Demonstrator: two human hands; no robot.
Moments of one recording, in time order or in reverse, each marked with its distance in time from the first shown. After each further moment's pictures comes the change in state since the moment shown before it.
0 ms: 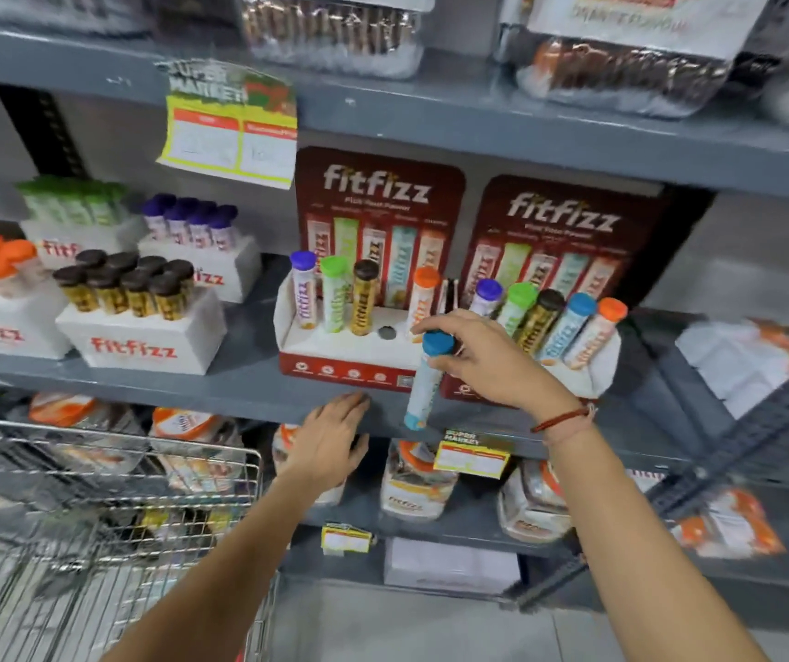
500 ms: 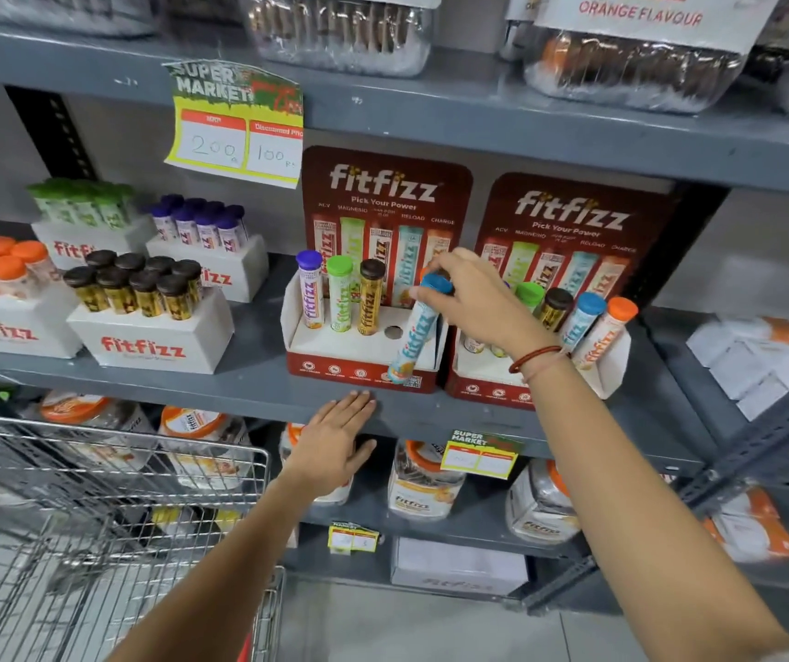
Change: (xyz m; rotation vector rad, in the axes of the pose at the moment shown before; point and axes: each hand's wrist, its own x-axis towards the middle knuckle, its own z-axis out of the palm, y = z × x) left_hand -0.006 -0.016 0.010 -0.025 -0.001 0.090; right_hand 0.050 -0.012 -0.018 -0.094 0.198 -0.011
